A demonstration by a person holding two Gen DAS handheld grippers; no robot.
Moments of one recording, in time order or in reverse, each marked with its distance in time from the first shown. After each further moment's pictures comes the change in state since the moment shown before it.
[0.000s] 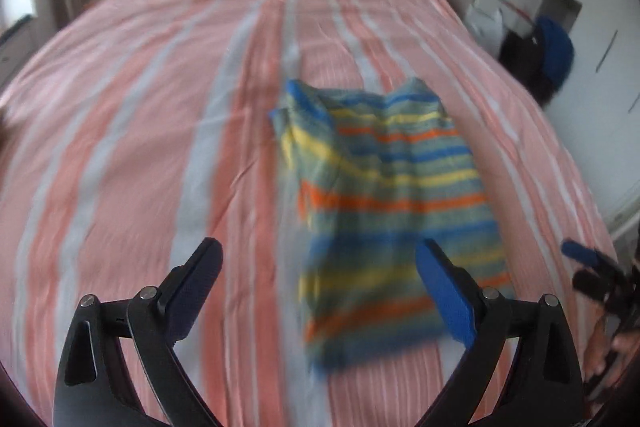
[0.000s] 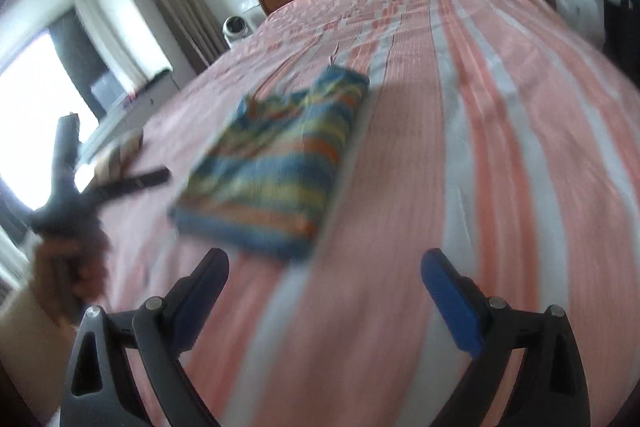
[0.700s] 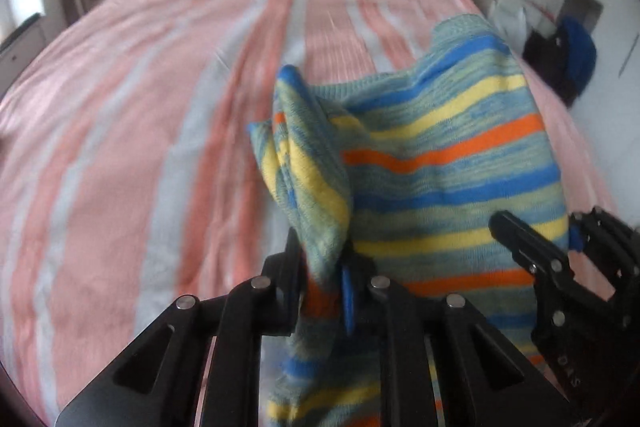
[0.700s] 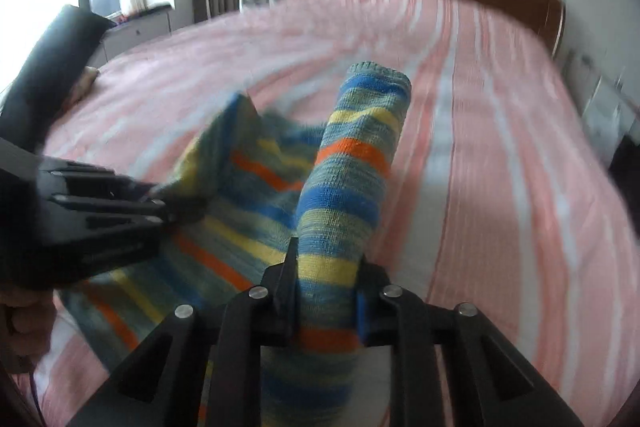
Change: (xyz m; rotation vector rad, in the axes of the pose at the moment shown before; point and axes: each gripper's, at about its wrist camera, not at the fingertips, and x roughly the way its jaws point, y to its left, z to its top) left arm 0.014 -0.017 0.005 -0.038 -0.042 0.080; right arm 0.111 0.115 0.052 -0.436 -0.090 -0.251
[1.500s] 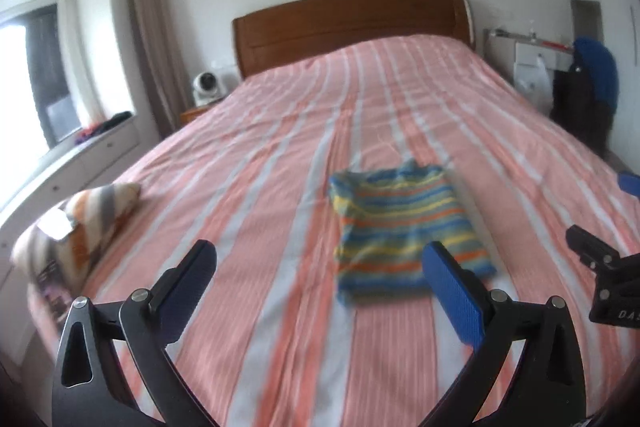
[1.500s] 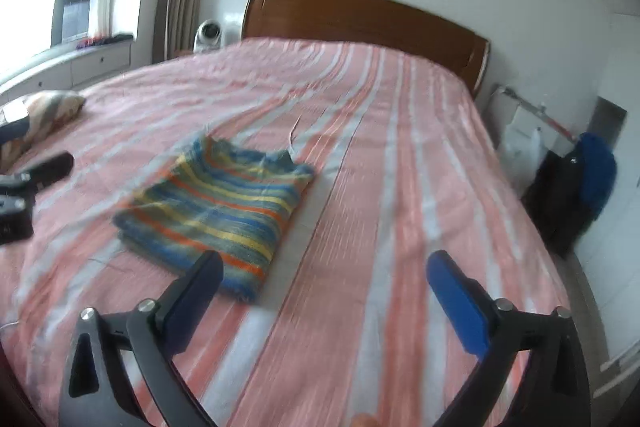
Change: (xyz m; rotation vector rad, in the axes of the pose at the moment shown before) left arm -0.188 -0.048 -0.088 0.094 -0.393 0.346; right arm -0.174 -0.015 -0.050 0.039 -0.098 -0.246
